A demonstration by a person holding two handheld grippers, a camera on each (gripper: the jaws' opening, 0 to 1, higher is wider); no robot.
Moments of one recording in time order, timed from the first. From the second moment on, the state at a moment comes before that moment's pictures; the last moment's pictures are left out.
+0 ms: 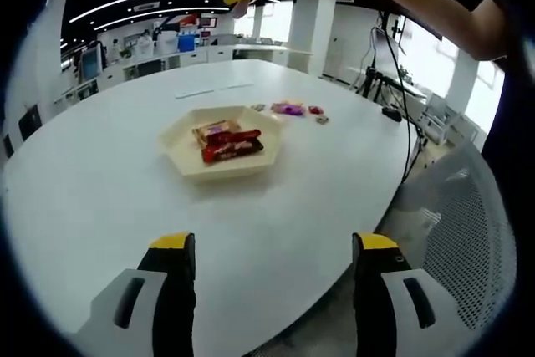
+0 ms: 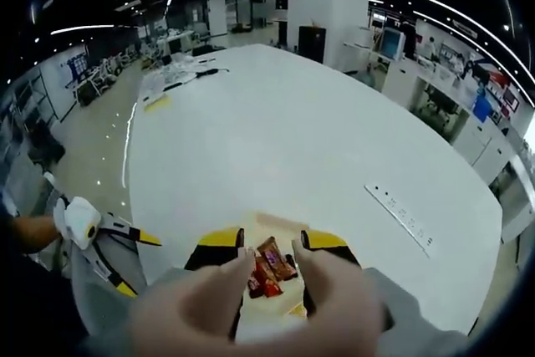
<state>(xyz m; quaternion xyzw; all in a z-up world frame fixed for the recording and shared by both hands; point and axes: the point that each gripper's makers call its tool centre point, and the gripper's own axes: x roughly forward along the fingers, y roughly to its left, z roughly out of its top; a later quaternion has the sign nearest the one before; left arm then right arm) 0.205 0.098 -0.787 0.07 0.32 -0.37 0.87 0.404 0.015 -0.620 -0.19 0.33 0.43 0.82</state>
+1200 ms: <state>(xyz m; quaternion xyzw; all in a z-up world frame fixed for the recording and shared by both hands) 0.200 0.097 -0.796 0.08 0.33 -0.37 0.86 0.390 -0.161 -0.678 -0.12 0.40 0.29 0.86</state>
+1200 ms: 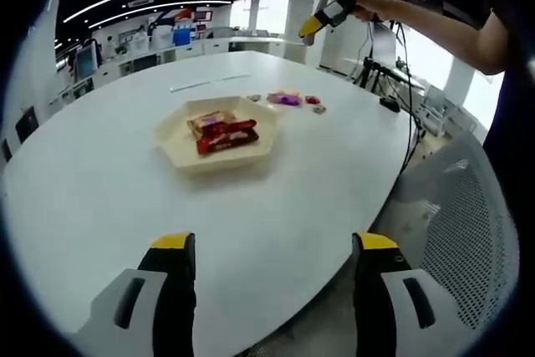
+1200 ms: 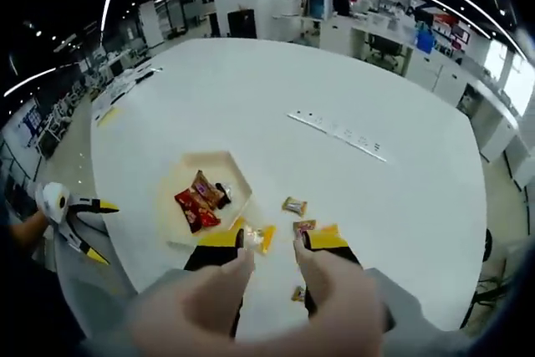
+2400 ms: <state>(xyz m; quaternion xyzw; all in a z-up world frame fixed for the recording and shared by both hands) 0.194 0.098 -0.807 0.09 0.36 -0.37 0.85 0.360 -0.217 -0.770 -0.05 0.48 0.23 0.84</state>
